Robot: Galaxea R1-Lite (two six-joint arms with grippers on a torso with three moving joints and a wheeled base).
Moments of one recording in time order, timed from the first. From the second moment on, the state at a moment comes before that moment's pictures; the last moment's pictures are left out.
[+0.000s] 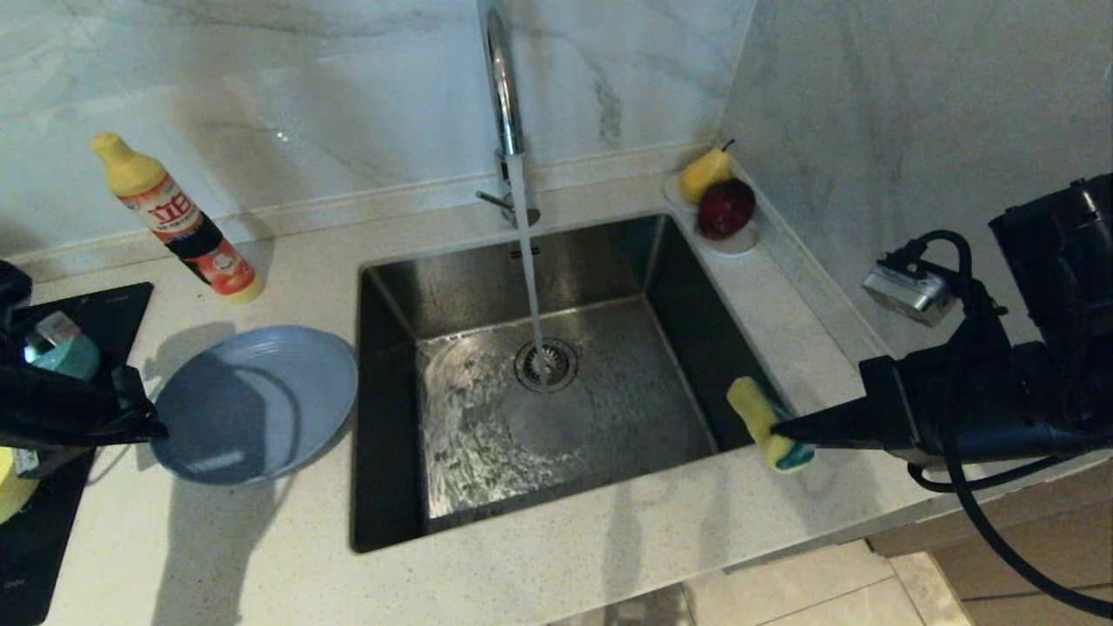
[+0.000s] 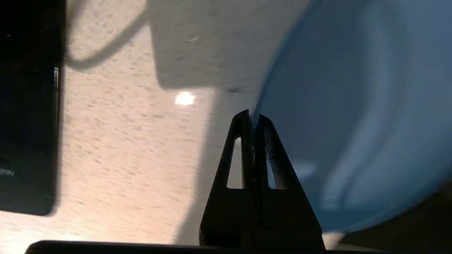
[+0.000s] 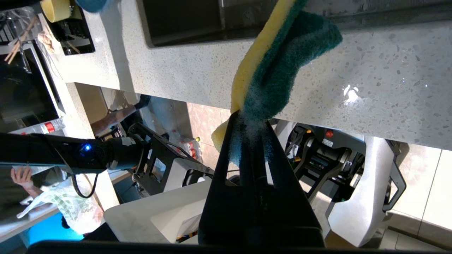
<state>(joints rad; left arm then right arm) 0.45 1.69 -1.18 0.38 -0.25 -0.24 0.45 1.45 -1.15 0.34 0.43 0.47</state>
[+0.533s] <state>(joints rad) 0.31 1.55 -1.28 0.45 -0.38 -0.51 0.45 1.45 -1.15 0.34 0.43 0.47</state>
